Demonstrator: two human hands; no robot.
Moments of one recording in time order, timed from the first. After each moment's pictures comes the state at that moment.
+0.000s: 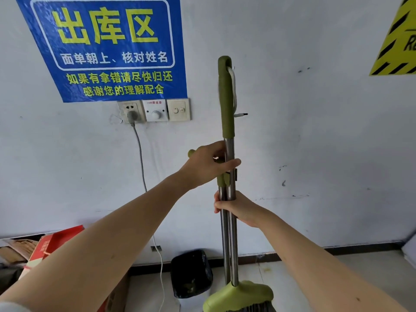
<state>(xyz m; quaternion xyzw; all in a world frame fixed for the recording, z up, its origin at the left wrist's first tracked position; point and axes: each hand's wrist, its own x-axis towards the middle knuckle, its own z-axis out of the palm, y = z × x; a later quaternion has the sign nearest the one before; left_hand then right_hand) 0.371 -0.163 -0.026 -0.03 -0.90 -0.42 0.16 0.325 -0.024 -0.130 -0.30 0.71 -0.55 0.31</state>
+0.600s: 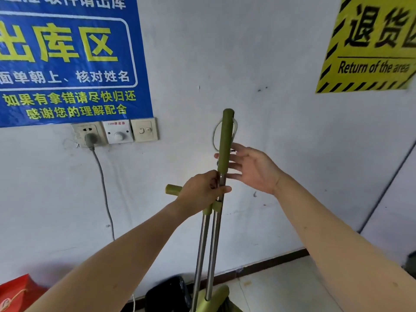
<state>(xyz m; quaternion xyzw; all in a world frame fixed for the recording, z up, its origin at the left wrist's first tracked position) 0.319 -0.133 -0.064 -0.05 -0.93 -0.35 0.14 0.261 0.043 -0.006 -0.23 0.53 -0.76 0.29</state>
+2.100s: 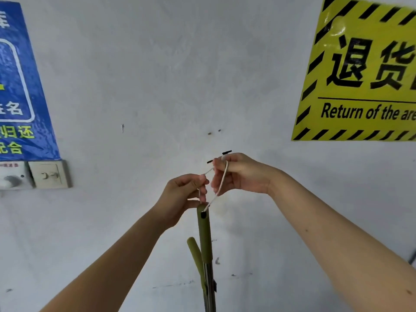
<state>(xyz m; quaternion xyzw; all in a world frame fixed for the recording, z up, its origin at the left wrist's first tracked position) 0.091 0.012 0.010 -0.07 -0.65 -0.75 0.11 0.002 0.186 0.081 -0.41 0.63 -0.57 0.32</state>
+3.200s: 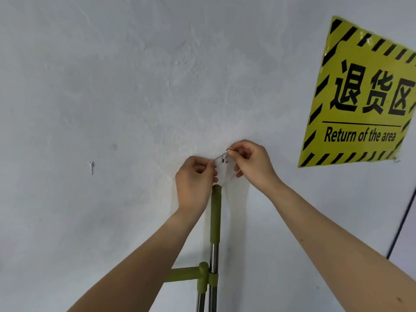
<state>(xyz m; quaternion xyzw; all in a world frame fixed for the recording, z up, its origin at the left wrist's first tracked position) -0.073 -0.018 0.061 -0.02 -0.66 -0.65 0.38 -0.126 0.124 0.105 -0.26 0.76 -0.54 -0.24</state>
